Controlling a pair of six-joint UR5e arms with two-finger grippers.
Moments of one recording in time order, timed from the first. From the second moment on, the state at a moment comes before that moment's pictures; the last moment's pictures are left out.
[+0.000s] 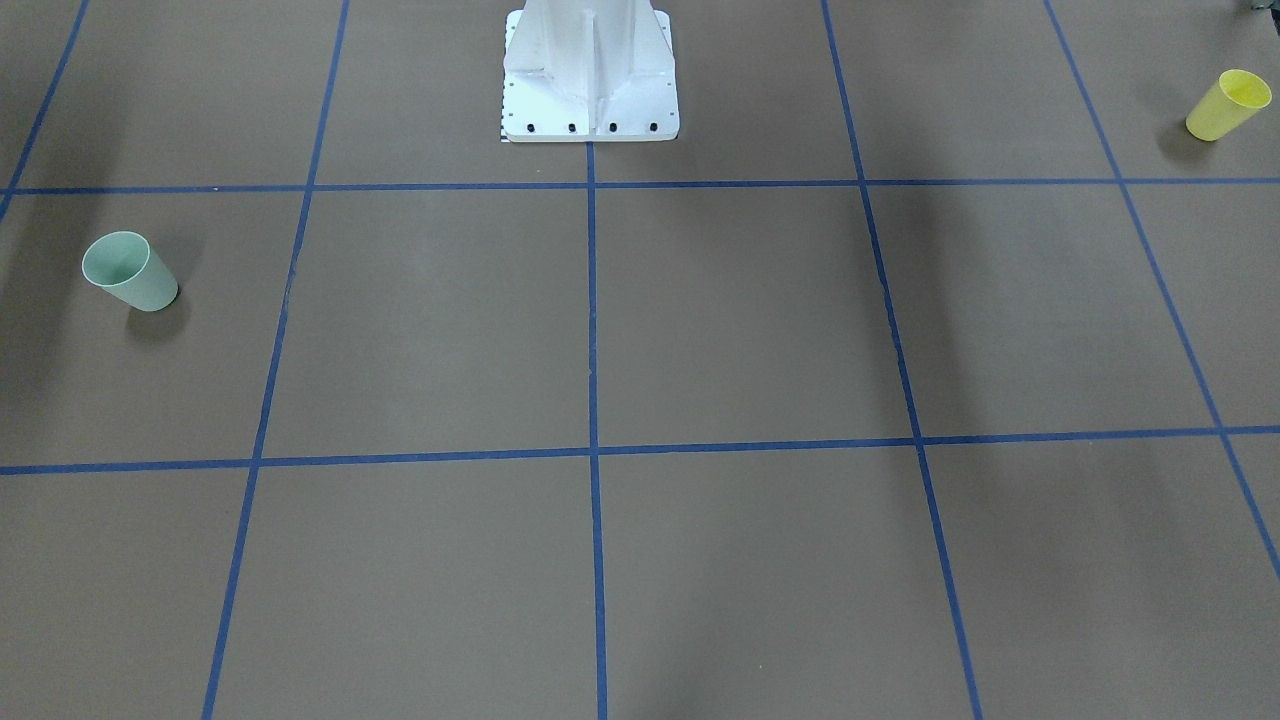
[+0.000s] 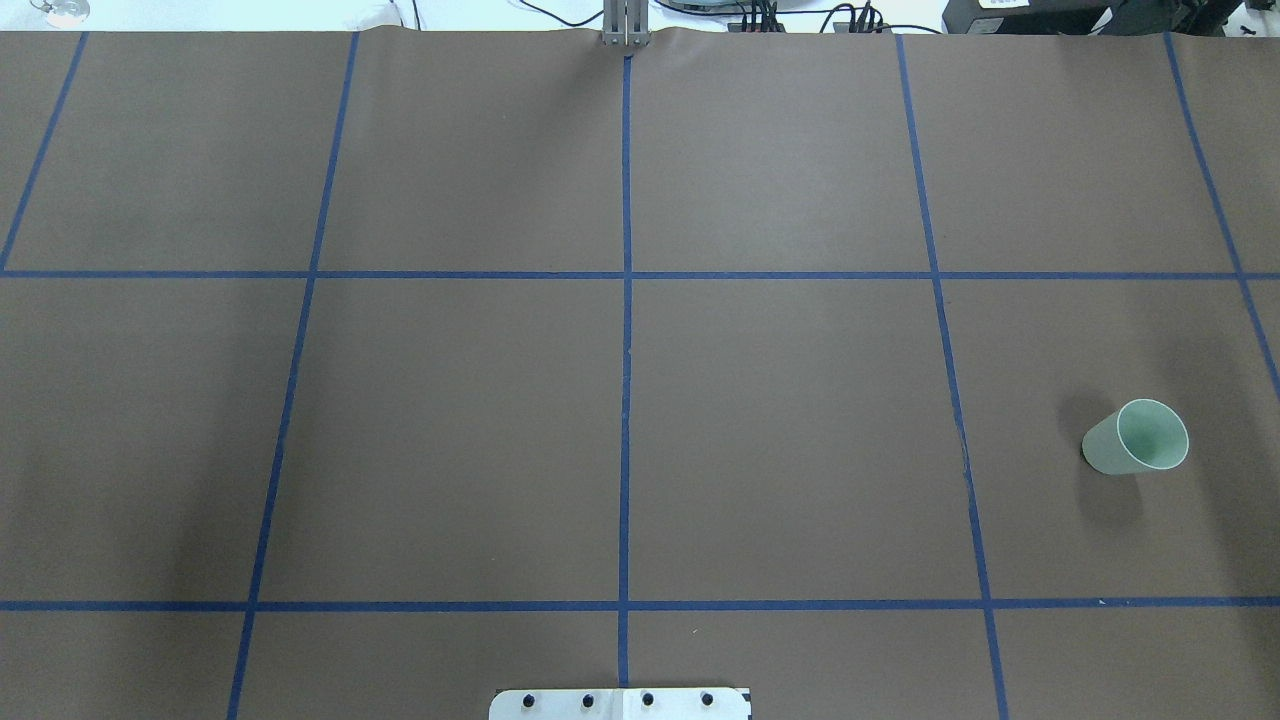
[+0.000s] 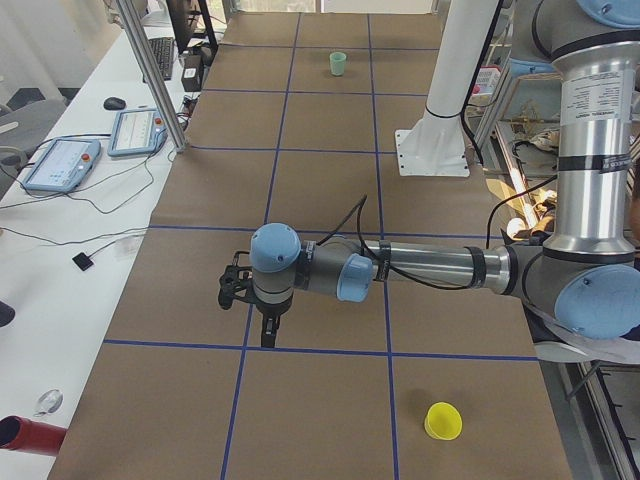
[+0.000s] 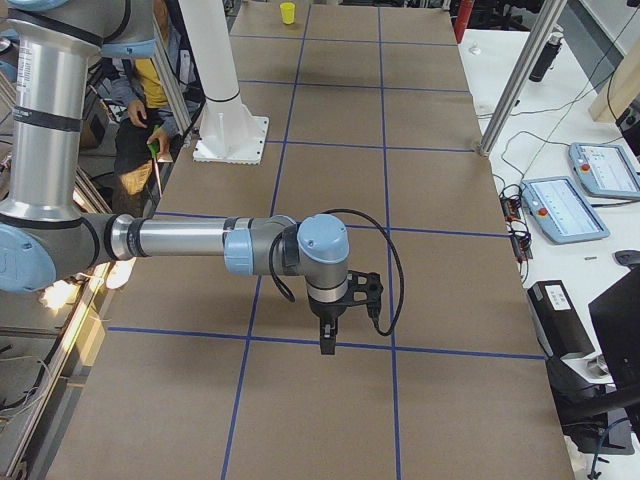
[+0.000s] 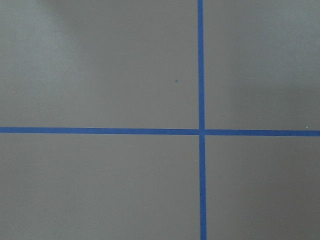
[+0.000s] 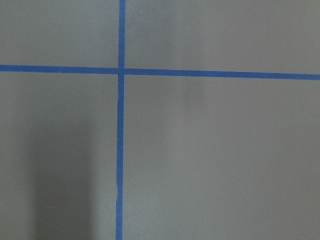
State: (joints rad) left arm -1.55 -1.51 -1.69 -1.72 -2.36 -0.11; right arm 1.62 -1.77 1.83 -1.57 2.23 0.01
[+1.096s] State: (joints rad) left arm -1.55 -1.43 -1.77 -1.71 -2.31 -0.08; right arm 1.56 -1.75 1.83 -1.54 2.23 0.01
